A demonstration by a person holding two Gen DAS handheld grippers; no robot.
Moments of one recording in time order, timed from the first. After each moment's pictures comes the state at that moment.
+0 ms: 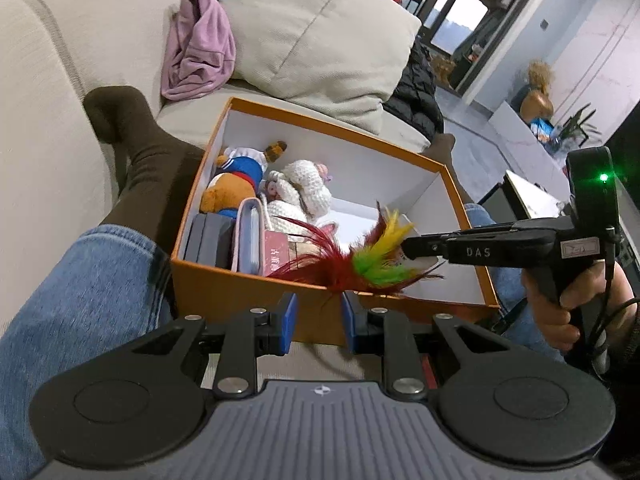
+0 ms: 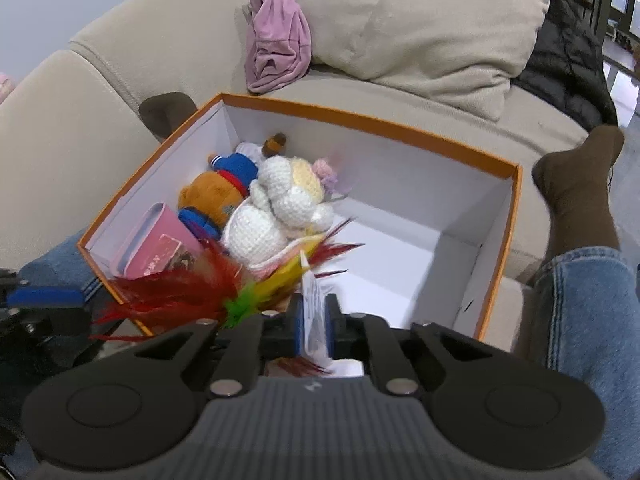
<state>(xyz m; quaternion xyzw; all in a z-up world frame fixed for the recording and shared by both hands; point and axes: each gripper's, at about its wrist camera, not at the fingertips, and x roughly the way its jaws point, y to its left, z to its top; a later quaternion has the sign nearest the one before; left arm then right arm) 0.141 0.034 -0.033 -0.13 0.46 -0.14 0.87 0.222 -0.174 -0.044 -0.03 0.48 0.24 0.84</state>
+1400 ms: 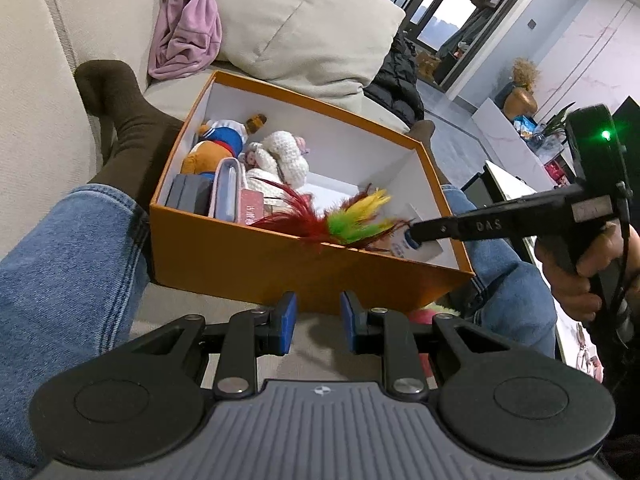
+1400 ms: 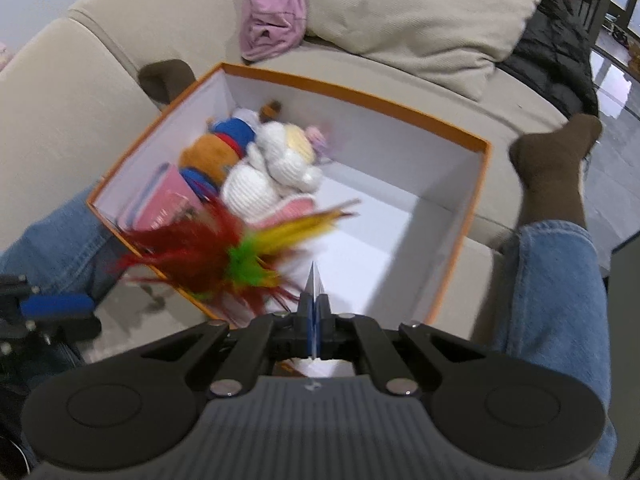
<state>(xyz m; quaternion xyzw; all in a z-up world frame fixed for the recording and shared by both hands) 0.115 0.028 -0.041 -0.14 0.47 -0.17 0.86 0.206 -0.175 -0.022 -0.06 0.53 0.22 0.82</state>
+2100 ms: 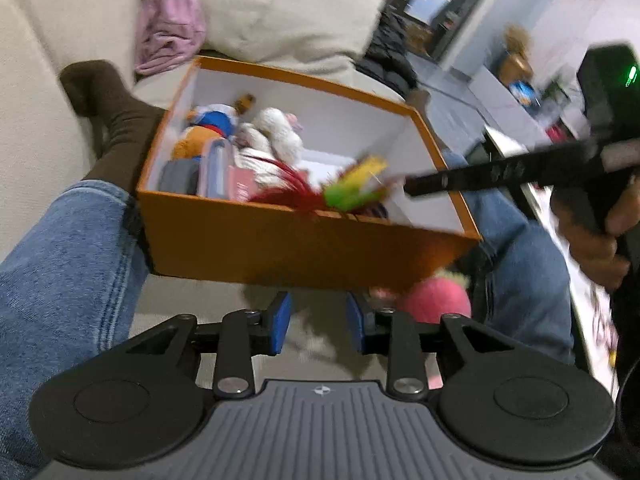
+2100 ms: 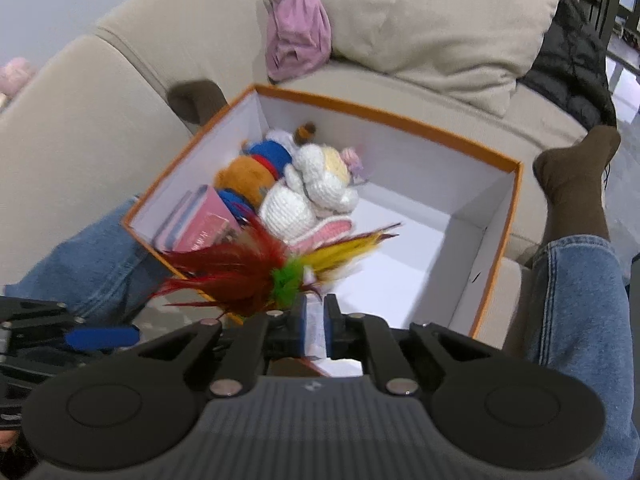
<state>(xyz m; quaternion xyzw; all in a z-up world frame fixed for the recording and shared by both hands) 0.108 0.011 -0.048 -0.08 0.48 -0.19 0.85 0.185 -0.177 -0.002 -0.03 0.49 0.26 0.83</state>
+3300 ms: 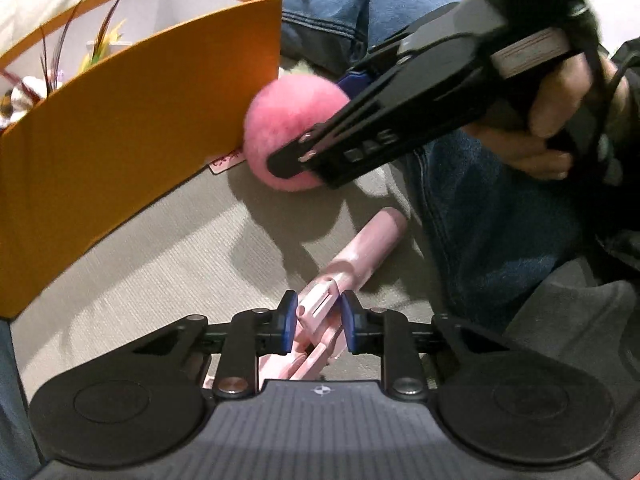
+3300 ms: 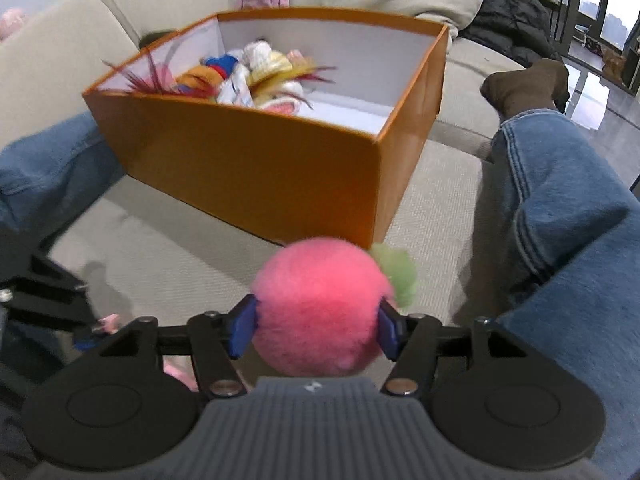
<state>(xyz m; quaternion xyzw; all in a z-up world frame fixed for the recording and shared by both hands) 0.059 -0.104 -0.135 0.17 0.52 -0.38 0.75 0.101 -0.236 -0.123 -0.06 0.46 0.19 0.86</state>
